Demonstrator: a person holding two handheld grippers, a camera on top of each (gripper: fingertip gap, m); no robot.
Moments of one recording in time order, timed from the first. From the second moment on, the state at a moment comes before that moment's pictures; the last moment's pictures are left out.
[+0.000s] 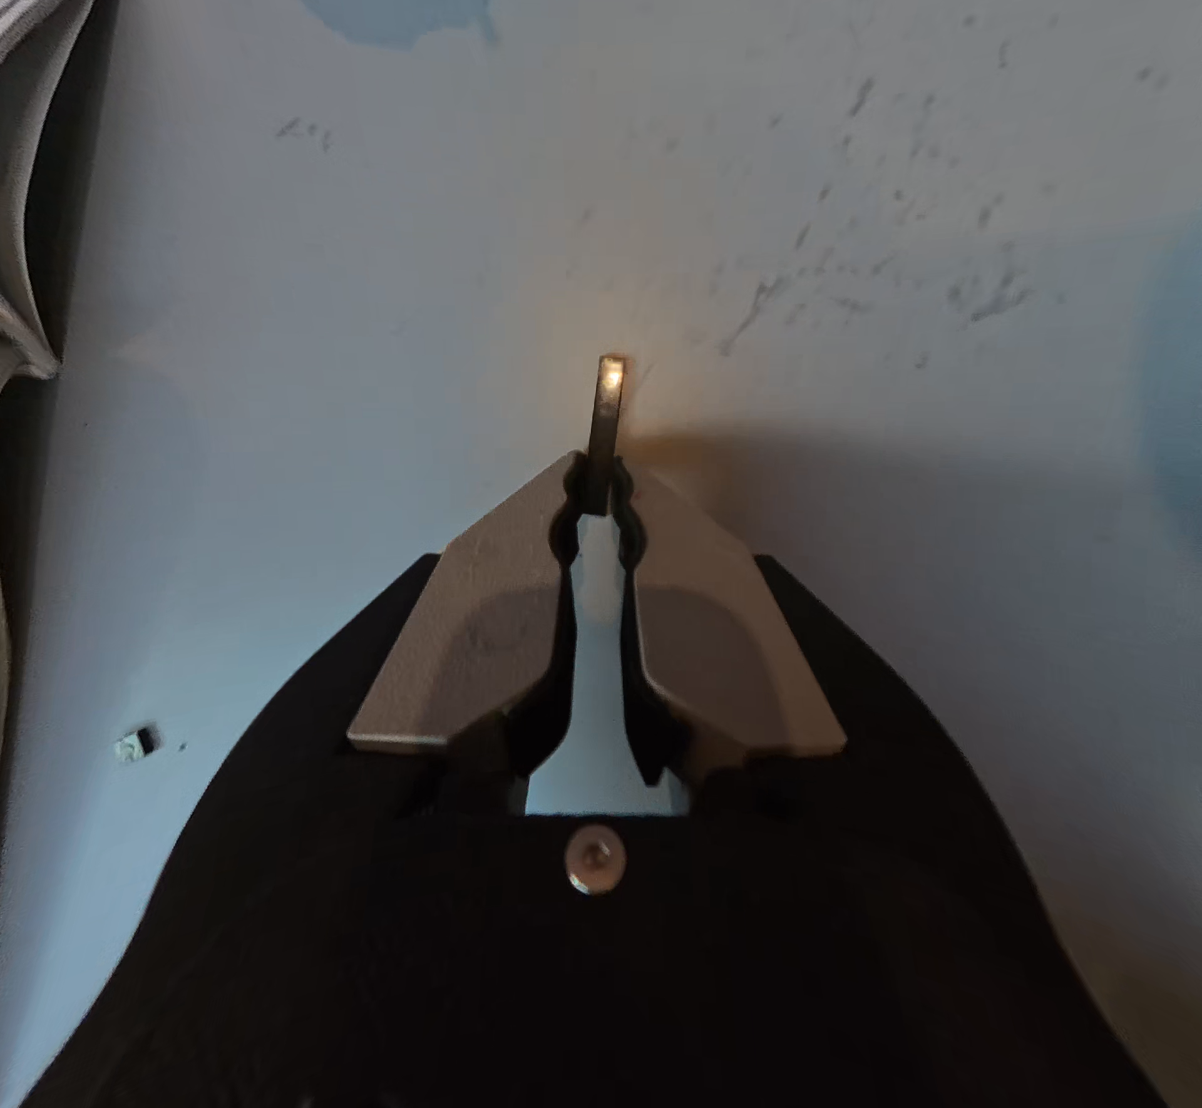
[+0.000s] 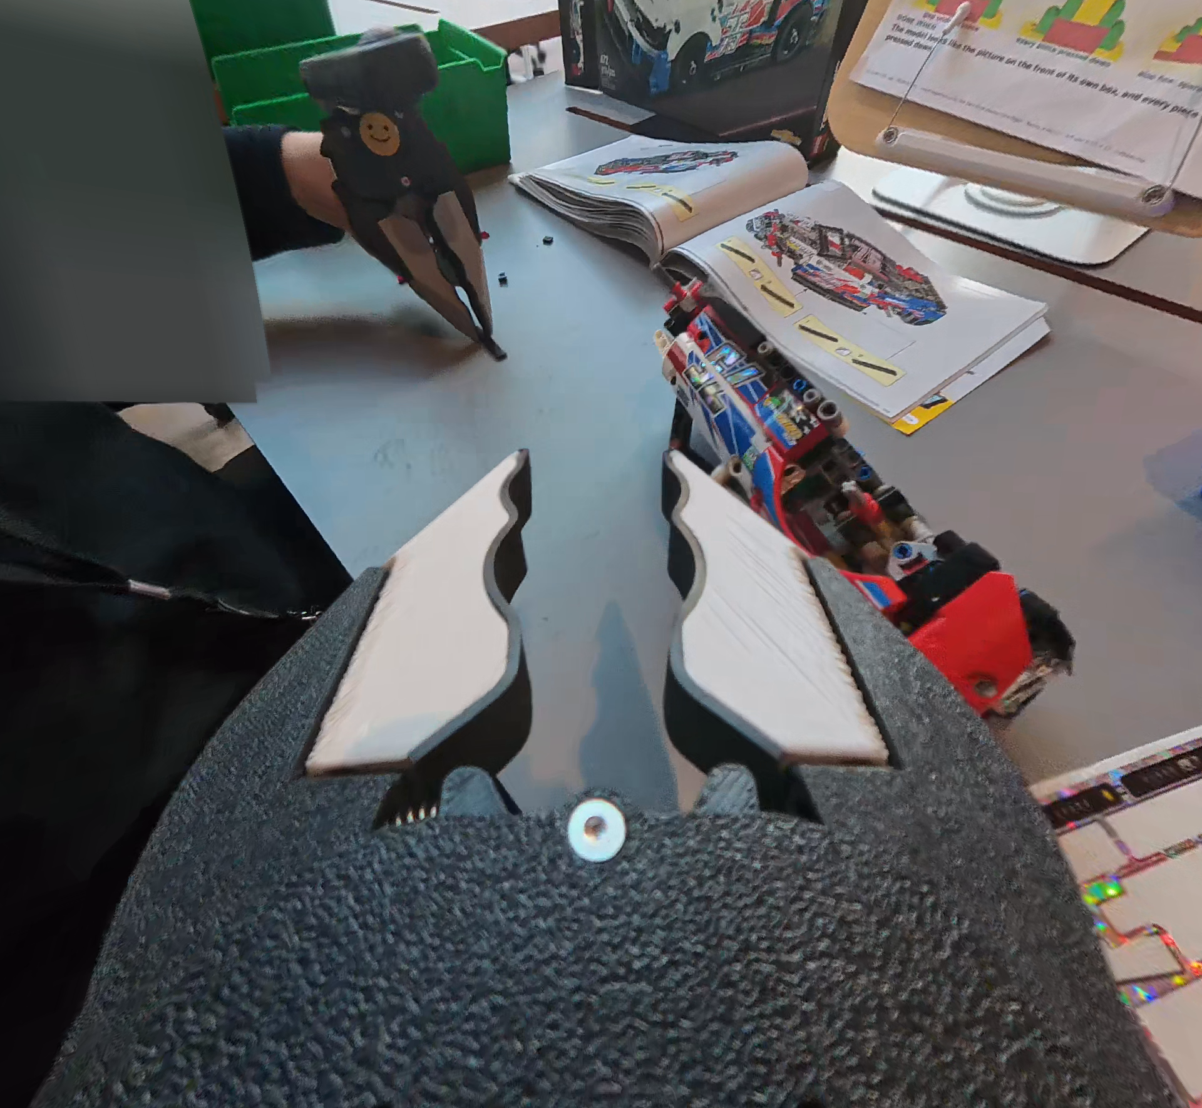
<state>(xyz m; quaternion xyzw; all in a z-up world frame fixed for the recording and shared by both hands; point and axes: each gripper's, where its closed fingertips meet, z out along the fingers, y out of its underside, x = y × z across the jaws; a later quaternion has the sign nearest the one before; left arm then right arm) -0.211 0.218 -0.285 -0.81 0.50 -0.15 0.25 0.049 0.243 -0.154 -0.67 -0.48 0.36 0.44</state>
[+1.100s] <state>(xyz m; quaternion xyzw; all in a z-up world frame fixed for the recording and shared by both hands) 0.018 0.238 -0.214 -0.57 0.67 0.01 0.47 0.026 0.245 -0.214 -0.57 -0.65 0.07 0.49</state>
